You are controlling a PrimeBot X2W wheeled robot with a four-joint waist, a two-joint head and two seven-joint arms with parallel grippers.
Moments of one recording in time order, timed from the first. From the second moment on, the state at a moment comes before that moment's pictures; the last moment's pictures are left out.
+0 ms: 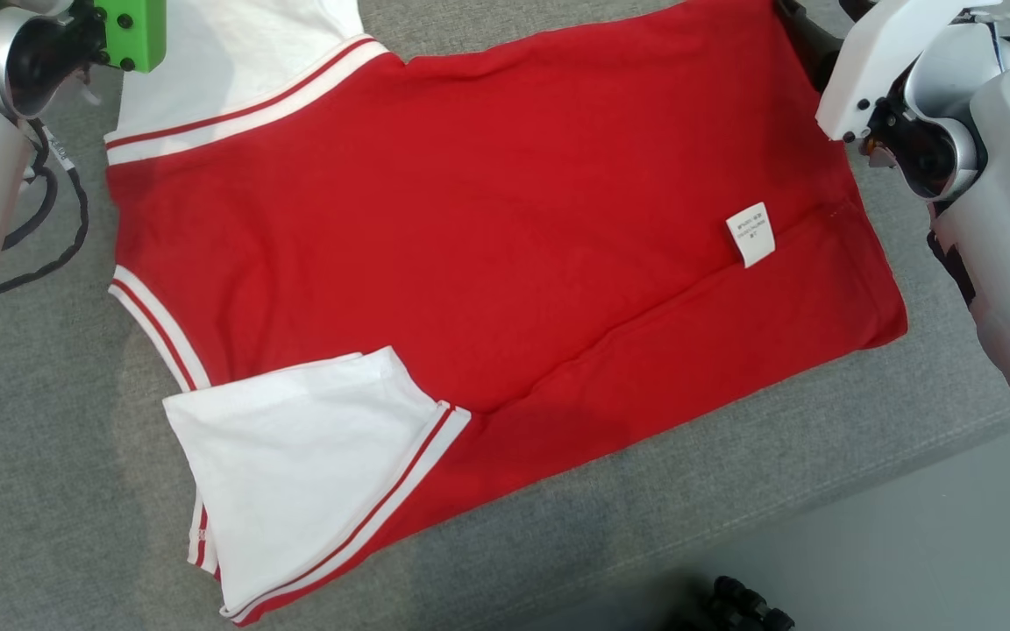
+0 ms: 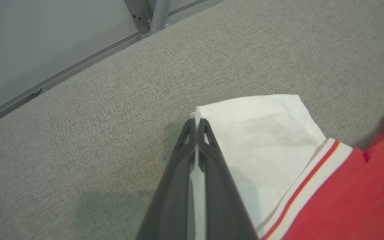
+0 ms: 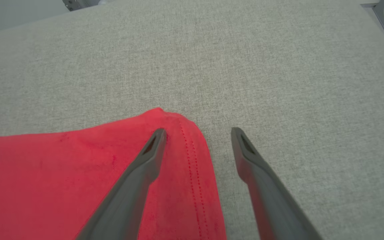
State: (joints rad) left arm -1.37 0.41 -0.76 0.77 -0.79 -0.13 0.64; right arm -1.13 -0.30 0.41 0.84 0.67 0.13 0.27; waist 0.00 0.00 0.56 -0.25
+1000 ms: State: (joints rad) left arm -1.42 0.43 -0.83 0.75 -0.82 -0.13 0.34; right arm -1.27 -0.30 0.55 1.07 0.71 0.13 0.03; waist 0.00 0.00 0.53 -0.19
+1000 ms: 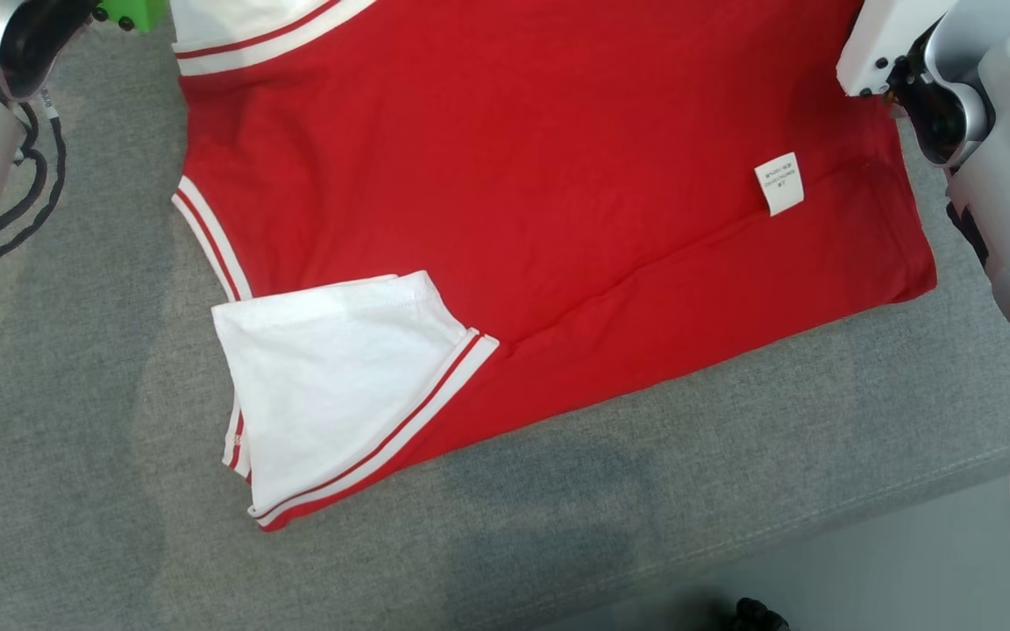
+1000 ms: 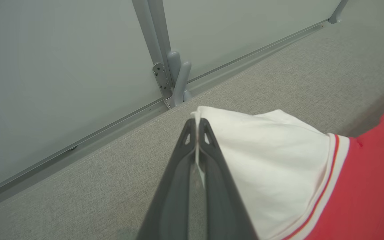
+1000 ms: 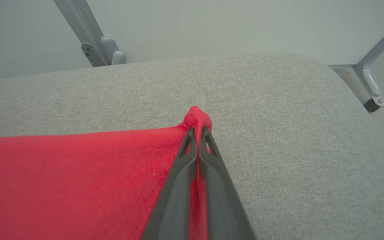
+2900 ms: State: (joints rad) left arm -0.47 0.75 -0.89 -0.16 -1.20 0.18 0.01; right arm -0.58 -0.64 0.53 0.52 0.98 0.13 -0.26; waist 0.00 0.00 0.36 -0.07
